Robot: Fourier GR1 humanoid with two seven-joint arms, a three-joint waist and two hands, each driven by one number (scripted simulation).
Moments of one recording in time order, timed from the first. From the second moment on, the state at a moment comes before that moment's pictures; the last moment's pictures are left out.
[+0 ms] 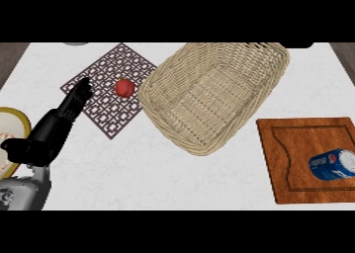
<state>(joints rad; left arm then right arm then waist) -0.17 0.34 -0.09 -1.58 0.08 -0.07 0.01 0.25 -0.74 -0.42 -1.98 0.14 0.51 0.30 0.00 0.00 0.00</state>
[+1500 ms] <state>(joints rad) -0.17 0.24 0.02 -1.57 -0.01 -0.18 0.00 0.16 -0.46 -0.34 -1.82 0.57 0.46 0.04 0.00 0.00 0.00</state>
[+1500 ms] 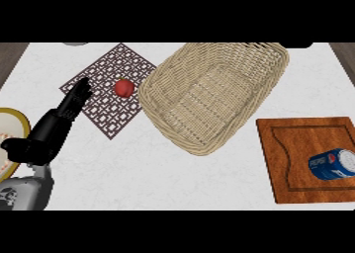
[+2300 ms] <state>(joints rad) -0.16 0.20 0.04 -1.60 -0.04 -0.20 0.02 0.04 -0.39 -0.27 -1.60 0.77 0.39 0.01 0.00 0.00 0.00</state>
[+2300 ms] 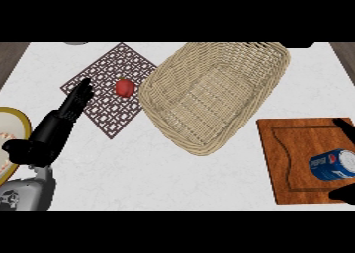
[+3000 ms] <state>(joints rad) -0.15 0.17 0.05 -1.61 -0.07 -0.22 0.03 0.00 -0.40 -0.26 -1.45 0.83 0.39 -0.05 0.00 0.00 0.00</state>
